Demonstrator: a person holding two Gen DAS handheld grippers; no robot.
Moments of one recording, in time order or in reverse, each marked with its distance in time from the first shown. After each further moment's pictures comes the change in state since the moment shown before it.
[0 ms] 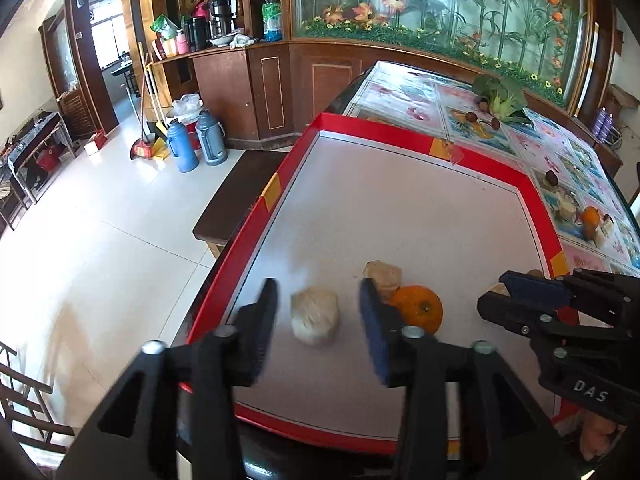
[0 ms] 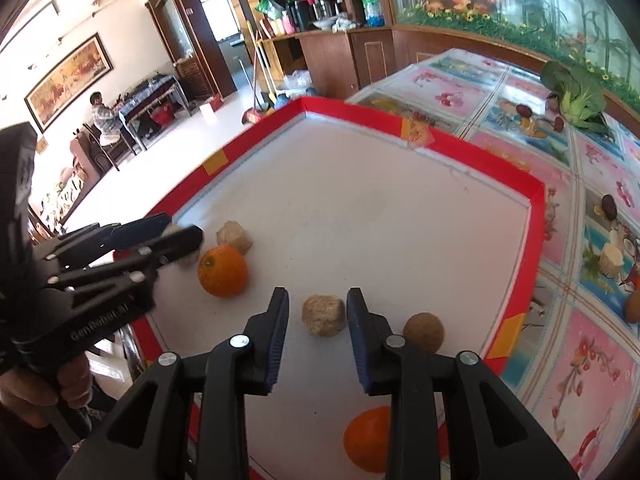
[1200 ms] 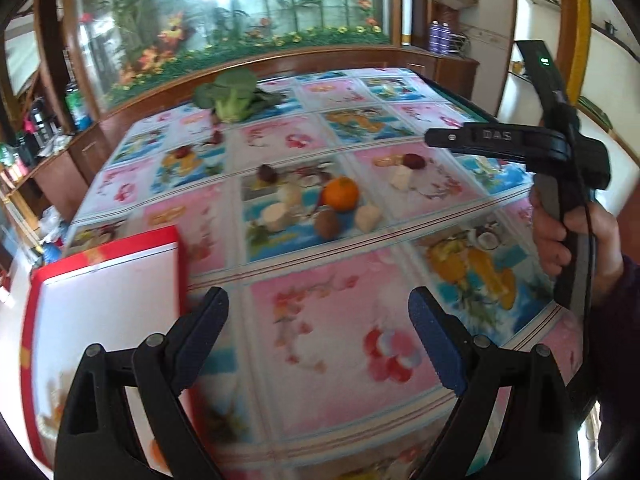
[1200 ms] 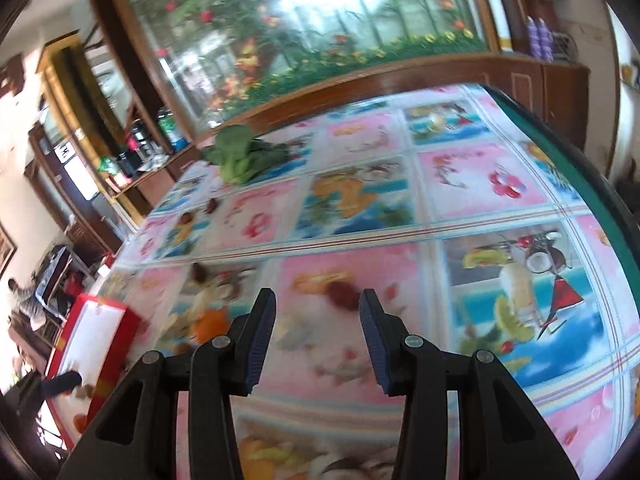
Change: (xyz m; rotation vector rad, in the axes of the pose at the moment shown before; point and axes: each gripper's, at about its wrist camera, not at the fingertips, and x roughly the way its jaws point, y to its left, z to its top) left arm -0.022 -0.296 0.007 0.497 -0.021 -0.385; right arm -0.166 -0.313 -0.073 0.524 -0.313 -0.311
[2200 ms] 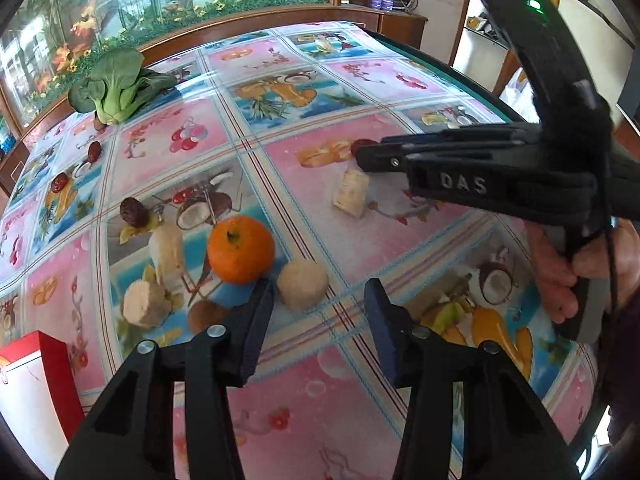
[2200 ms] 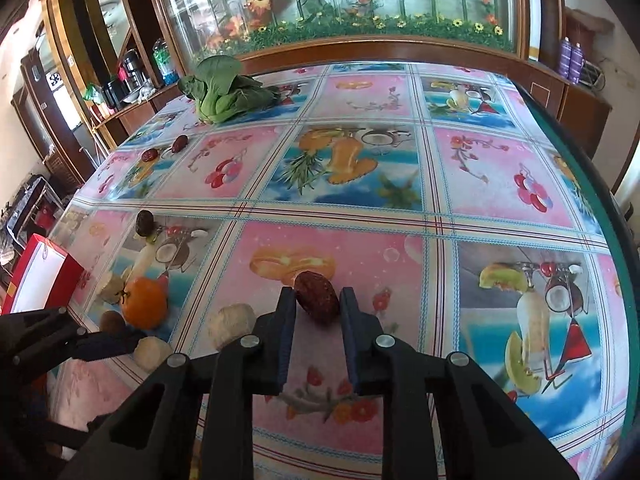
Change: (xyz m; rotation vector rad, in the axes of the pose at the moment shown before) left arm 0.106 -0.035 0.053 0.109 0.140 -0.174; right arm 0.048 0.005 0.002 -0.183 0.157 -0.092
